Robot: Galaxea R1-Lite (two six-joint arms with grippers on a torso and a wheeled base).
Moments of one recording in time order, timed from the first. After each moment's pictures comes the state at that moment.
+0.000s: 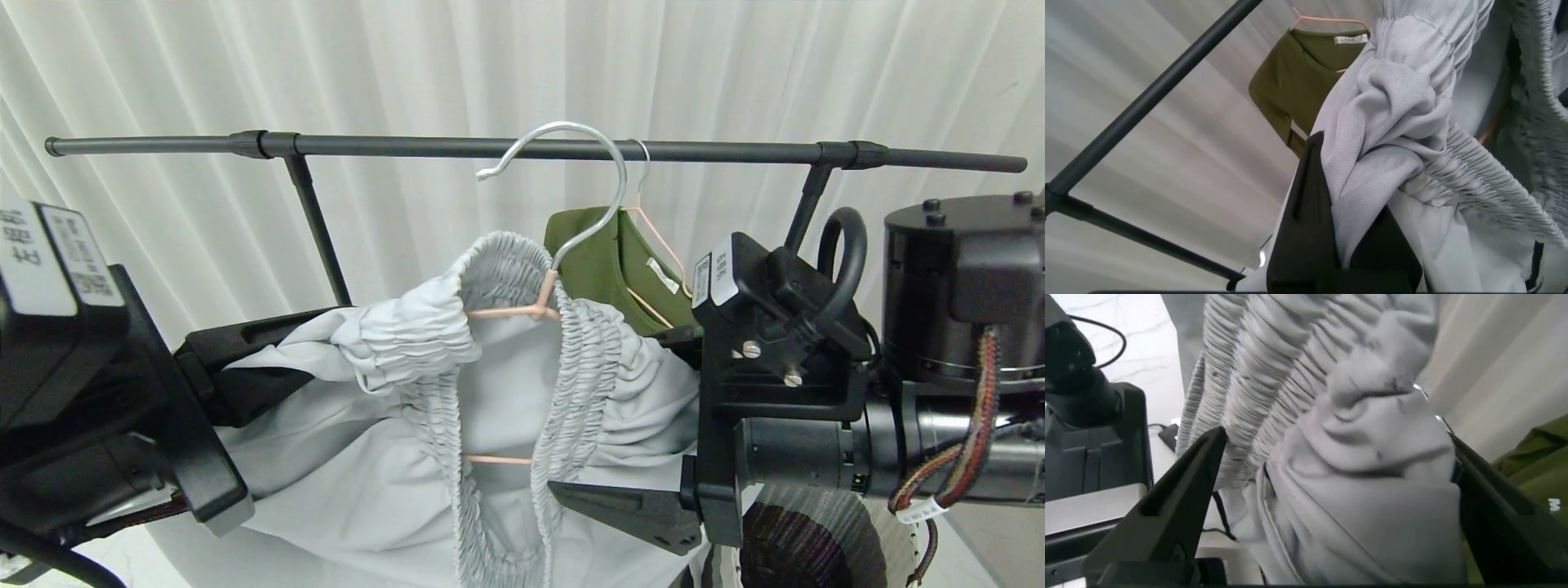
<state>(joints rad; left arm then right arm) -0.75 1.07 -0.68 -0.34 0.03 0.65 0.98 1.52 -0.95 -0.30 0.31 -0.21</state>
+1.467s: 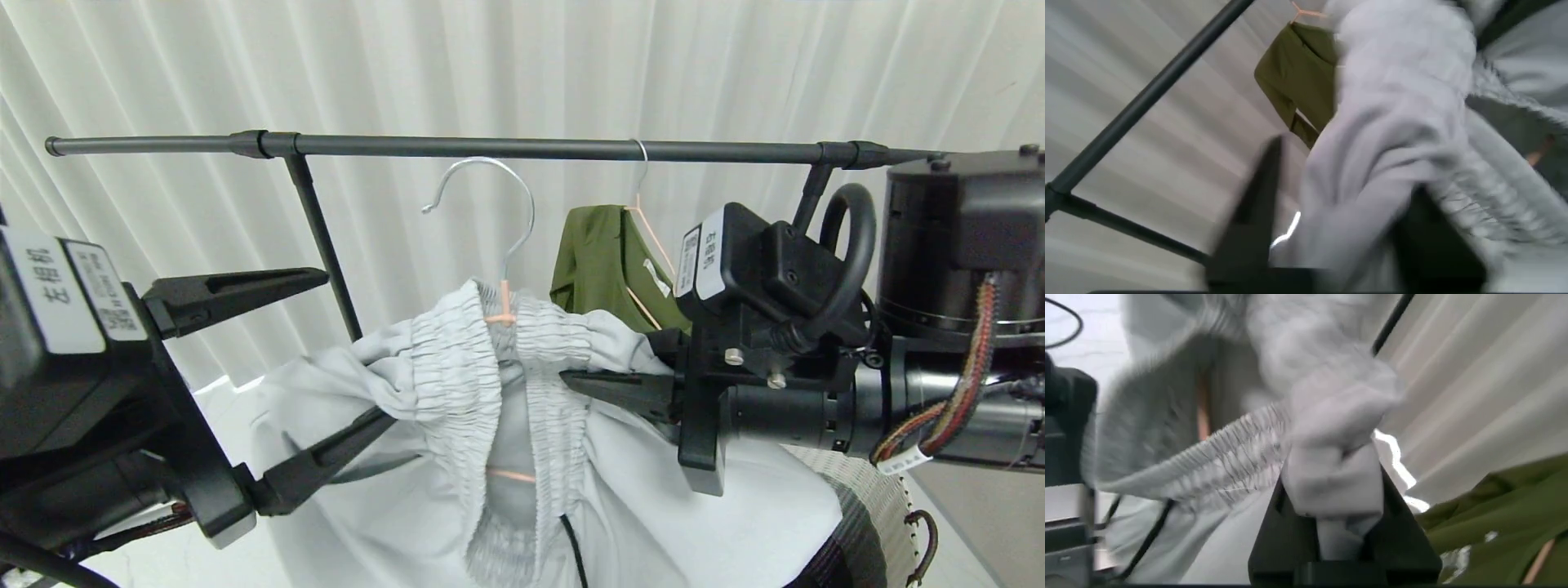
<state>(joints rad) -0.74 1.07 -0.65 -0.34 0.04 0.67 0.97 1.54 -1.03 -0.29 0.27 -0.46</state>
